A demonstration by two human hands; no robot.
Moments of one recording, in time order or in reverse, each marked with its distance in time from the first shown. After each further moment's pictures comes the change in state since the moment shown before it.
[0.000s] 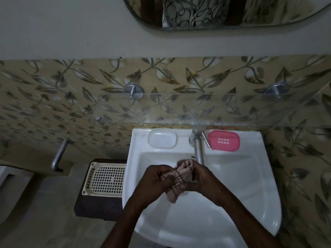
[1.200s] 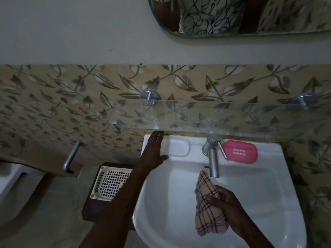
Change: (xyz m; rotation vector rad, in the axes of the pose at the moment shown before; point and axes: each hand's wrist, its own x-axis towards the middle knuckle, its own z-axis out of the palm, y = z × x) left_hand 0.126 -0.062 -0.083 0.890 0.150 0.175; right_hand -0.002 0.079 -0.008 0.377 0.229 0.121
